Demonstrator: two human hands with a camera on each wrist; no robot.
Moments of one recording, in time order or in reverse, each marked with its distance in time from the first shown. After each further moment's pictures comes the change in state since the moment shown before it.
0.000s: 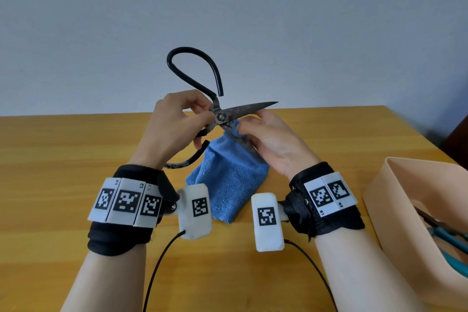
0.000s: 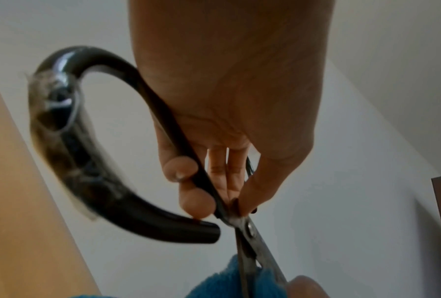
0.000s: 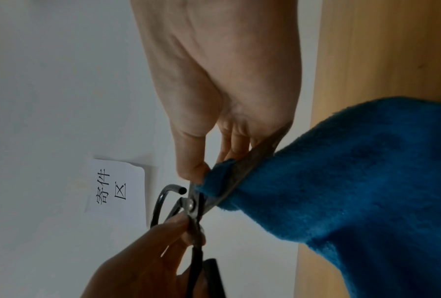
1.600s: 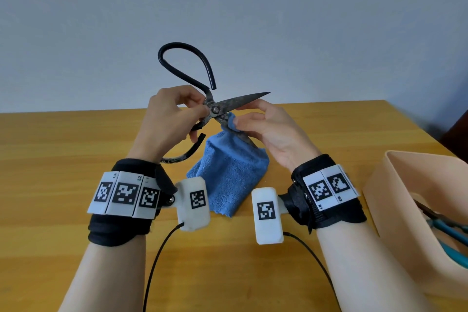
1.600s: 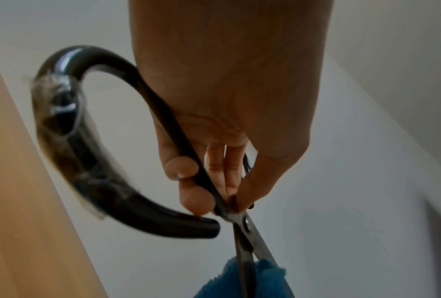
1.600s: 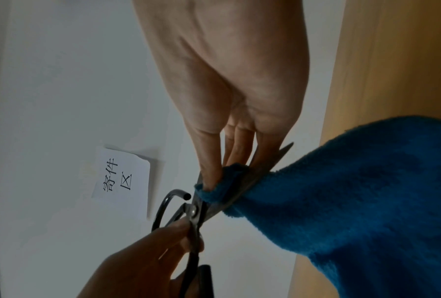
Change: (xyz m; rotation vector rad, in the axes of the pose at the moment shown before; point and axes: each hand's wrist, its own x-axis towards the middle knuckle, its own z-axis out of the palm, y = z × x) left_hand 0.002 -0.009 -0.004 -0.033 0.048 -0.029; right_hand -0.005 -0.006 -0.005 -0.101 -0.008 -0.056
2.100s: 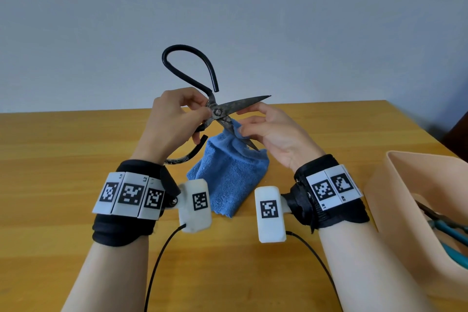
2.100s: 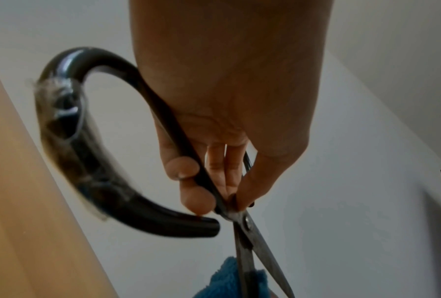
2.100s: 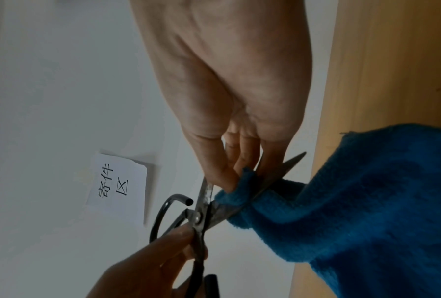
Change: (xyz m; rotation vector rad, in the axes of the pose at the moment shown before) left_hand 0.000 -0.002 0.006 0.010 0.001 -0.002; right_hand -0.001 0.000 -0.003 -0.025 -0.033 0.042
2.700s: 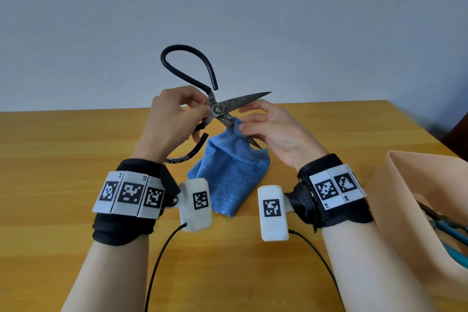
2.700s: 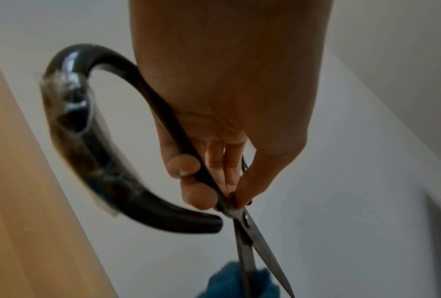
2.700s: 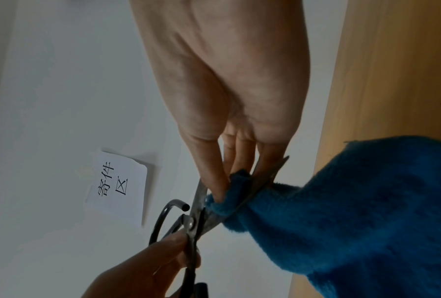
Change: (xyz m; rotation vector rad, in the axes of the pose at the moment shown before) left_hand -0.001 0.002 -0.001 -0.008 0.025 -0.011; right_hand -0.001 -0.001 -0.003 -0.046 -0.008 -0.013
